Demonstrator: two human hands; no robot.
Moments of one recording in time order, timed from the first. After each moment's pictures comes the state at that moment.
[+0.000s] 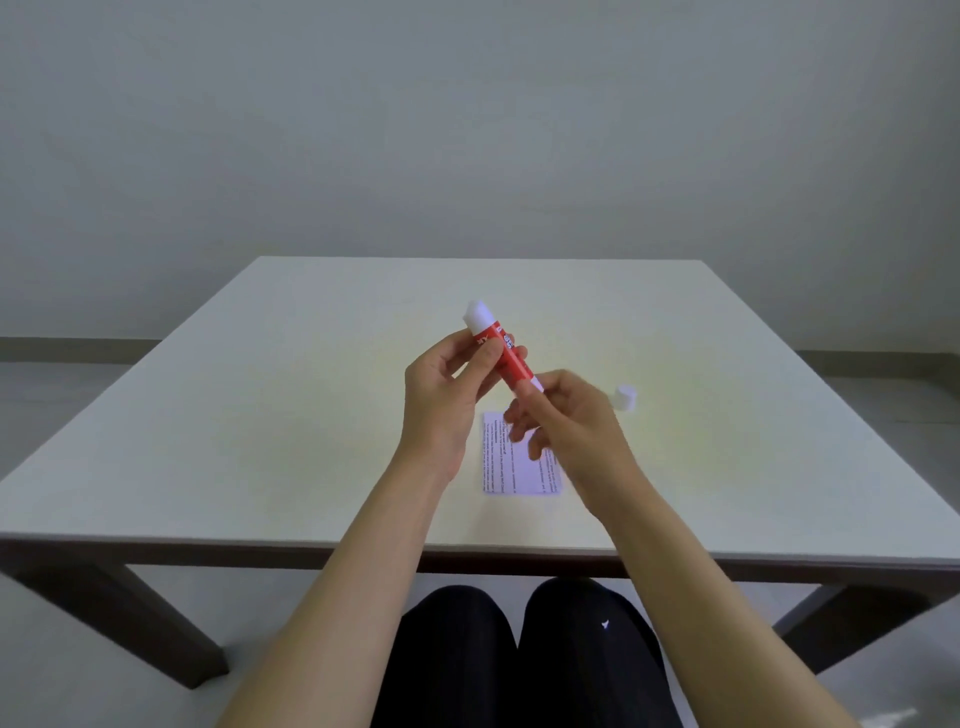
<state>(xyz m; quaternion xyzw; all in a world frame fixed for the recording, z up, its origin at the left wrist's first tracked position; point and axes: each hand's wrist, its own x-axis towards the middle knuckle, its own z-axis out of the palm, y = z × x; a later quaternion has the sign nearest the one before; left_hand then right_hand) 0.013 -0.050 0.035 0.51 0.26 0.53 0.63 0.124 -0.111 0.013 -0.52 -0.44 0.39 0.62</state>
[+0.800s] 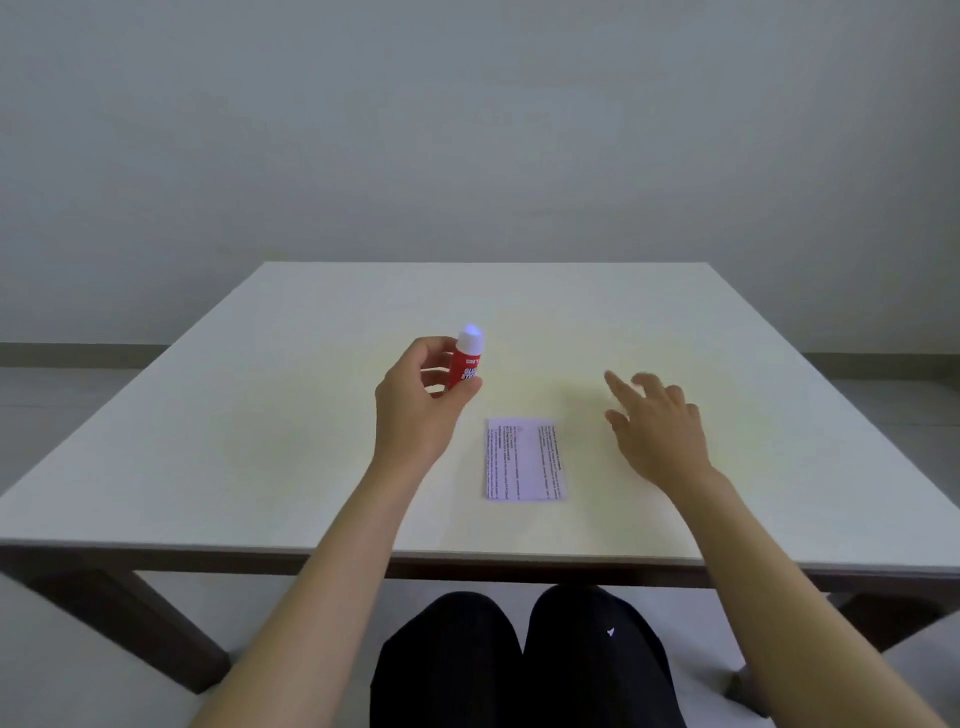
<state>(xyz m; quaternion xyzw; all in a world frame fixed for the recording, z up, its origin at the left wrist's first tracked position) -0.010 -0.038 0.030 0.65 0.42 0.50 0.39 0.215 -0.101 -0.021 -0.84 -0.54 -0.06 0.10</state>
